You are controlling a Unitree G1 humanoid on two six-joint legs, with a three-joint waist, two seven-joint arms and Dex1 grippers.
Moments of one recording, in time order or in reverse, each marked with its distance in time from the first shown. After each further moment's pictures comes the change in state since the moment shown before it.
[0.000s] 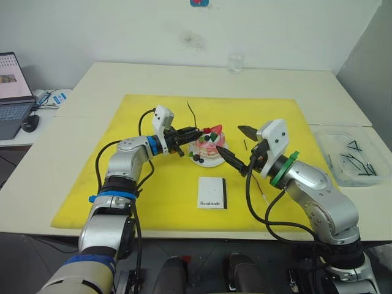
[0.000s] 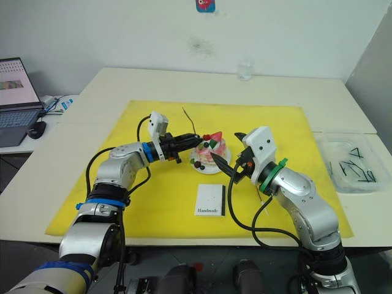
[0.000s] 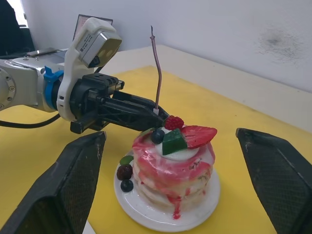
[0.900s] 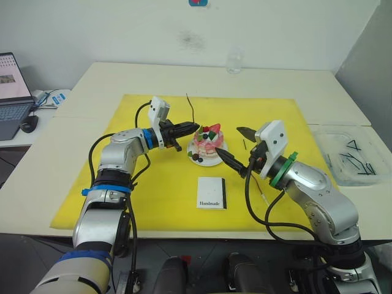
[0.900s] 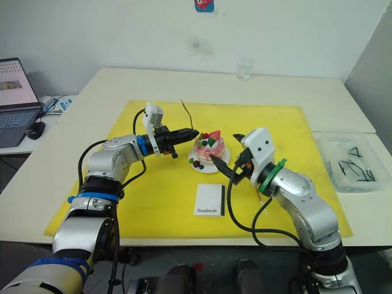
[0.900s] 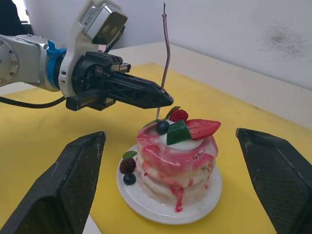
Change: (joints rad) left arm -0.043 0.040 -0.007 -0.028 -0.035 0.102 -0.026; right arm 0.000 -0.010 0.013 -0.001 0.003 0.001 0.001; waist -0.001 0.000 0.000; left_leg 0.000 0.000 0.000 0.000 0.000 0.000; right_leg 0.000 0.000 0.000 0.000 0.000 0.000
